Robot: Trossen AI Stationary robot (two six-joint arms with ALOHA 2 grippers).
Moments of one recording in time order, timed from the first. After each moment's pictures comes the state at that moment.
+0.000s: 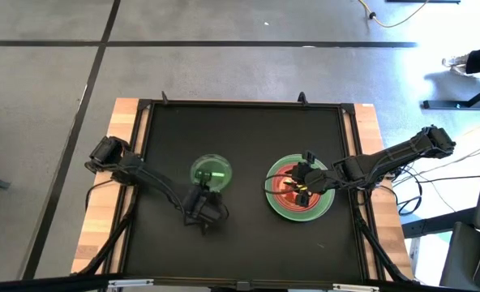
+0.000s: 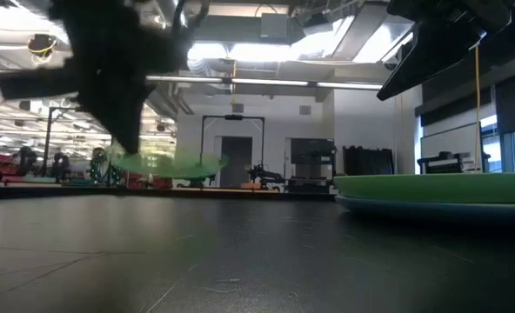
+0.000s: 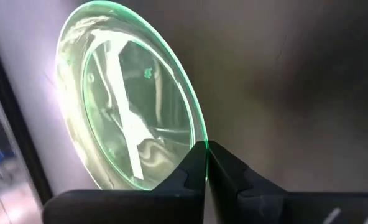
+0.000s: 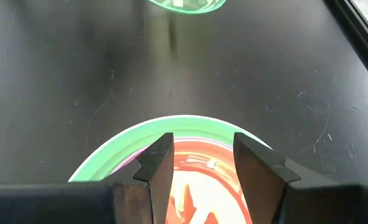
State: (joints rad) left arm -0.41 1.80 1.24 -1.08 -0.50 -0.24; right arm 0.33 1.14 0.78 -0.48 0.41 0.30
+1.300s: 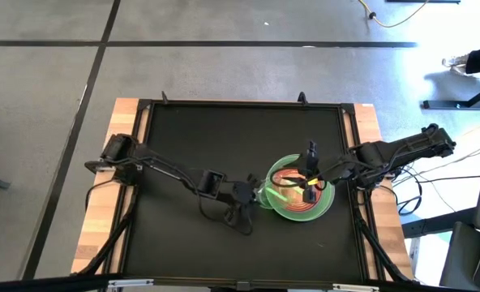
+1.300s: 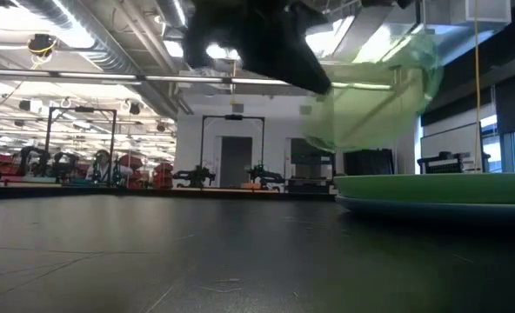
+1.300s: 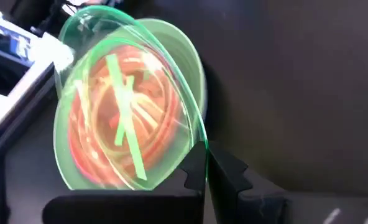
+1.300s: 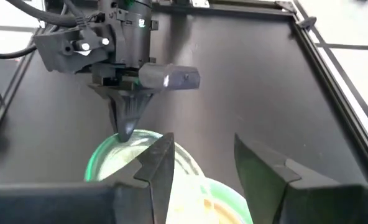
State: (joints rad) left arm -0.24 1.86 1.34 -0.22 -0.16 0.57; right arm 0.33 1.14 1.14 -0.65 0.35 0.15
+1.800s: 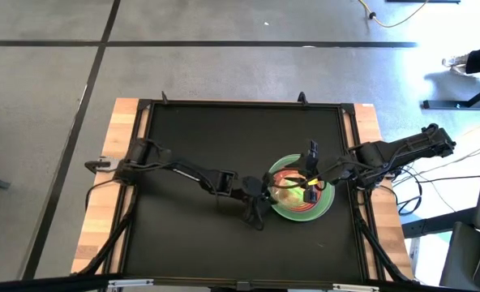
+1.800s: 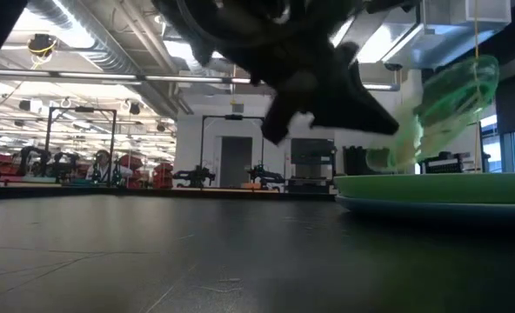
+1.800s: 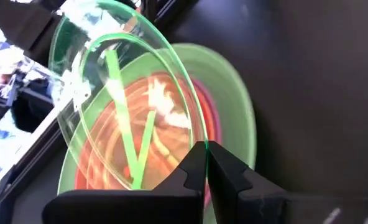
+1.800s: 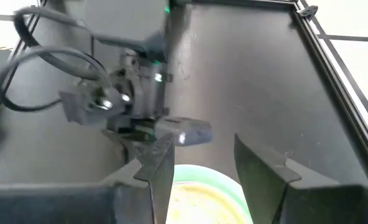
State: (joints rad) left arm -0.17 2.07 1.34 0.20 -0.06 0.69; right arm 0.33 1.13 1.14 -0.70 0.35 0.16
